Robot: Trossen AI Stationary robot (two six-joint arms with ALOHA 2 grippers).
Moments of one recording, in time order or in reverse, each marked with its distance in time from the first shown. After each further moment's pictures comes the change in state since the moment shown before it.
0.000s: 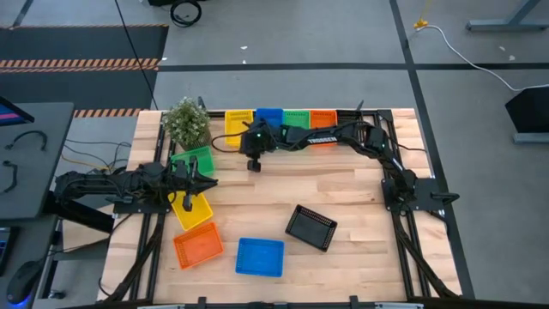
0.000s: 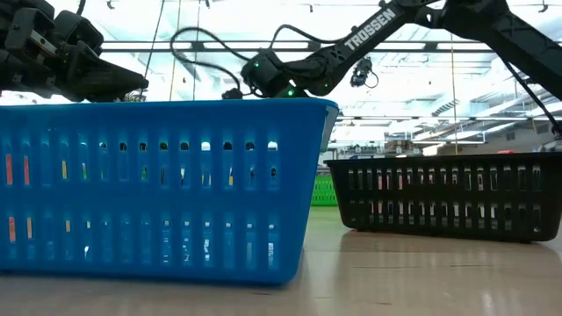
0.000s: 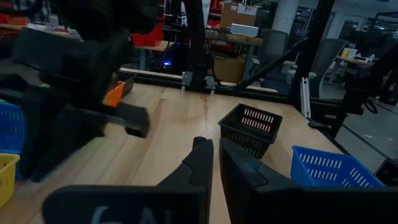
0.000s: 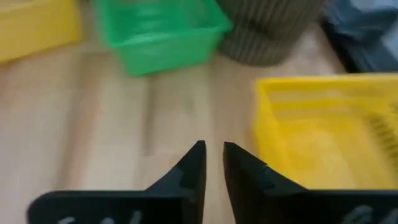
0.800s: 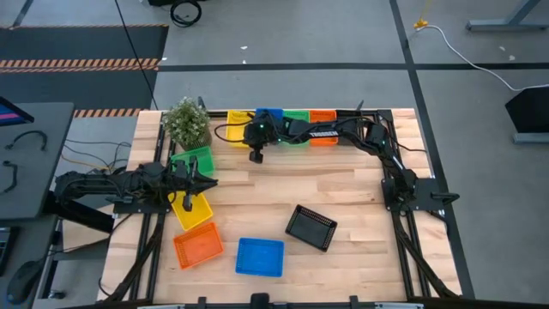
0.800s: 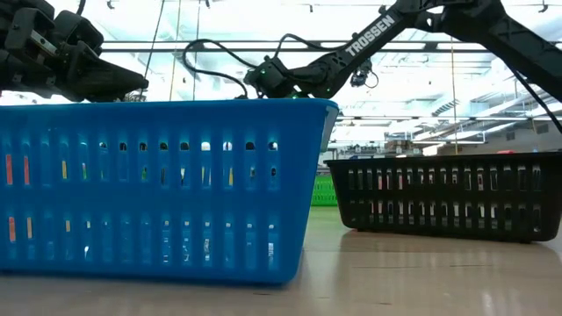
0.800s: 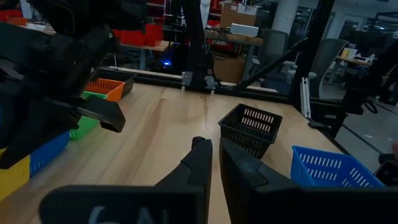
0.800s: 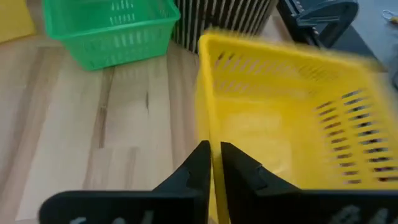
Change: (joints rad) left arm 0.000 0.000 0.000 0.000 0.000 0.000; right arm -0.053 0.000 0.002 -0.002 -0.010 -0.028
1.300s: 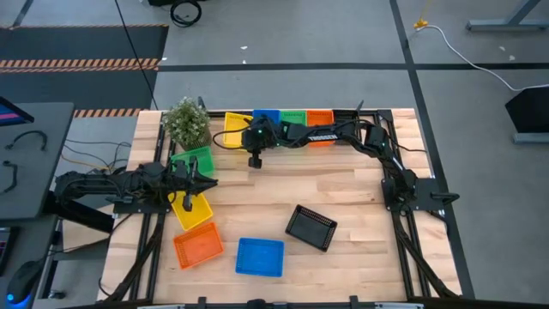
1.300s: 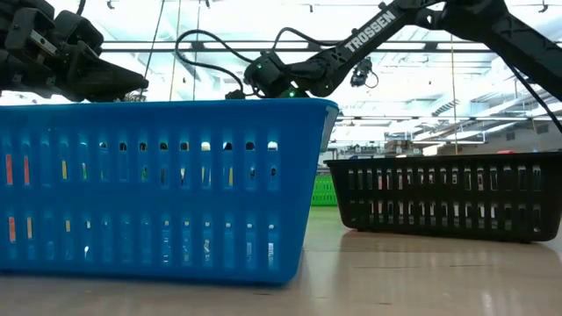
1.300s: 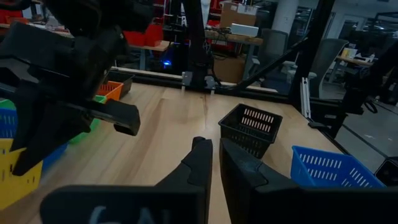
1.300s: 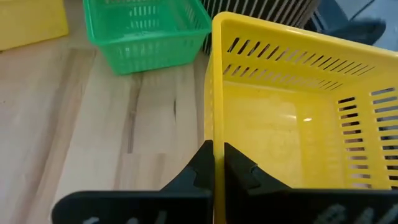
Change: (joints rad) left arm 0.000 0.000 0.000 0.000 0.000 0.000; right arm 0.033 -0.001 0.000 0.009 -0.009 -0.031
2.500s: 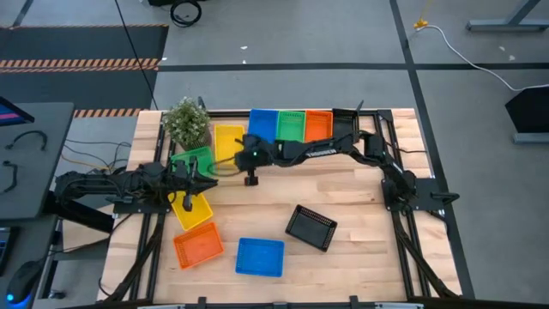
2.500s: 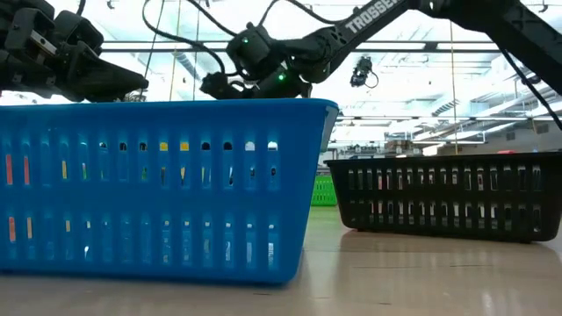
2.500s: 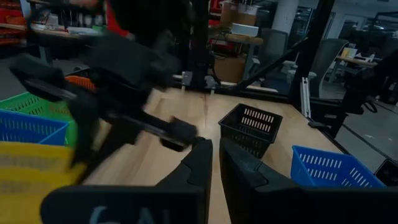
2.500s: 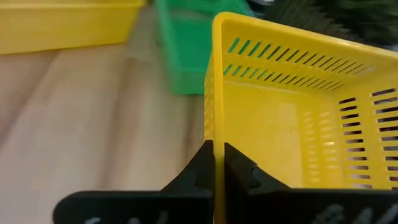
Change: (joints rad) left arm 0.000 0.000 0.000 -0.001 0.000 0.000; right arm 0.163 -0.001 0.000 0.030 0.153 -0.101
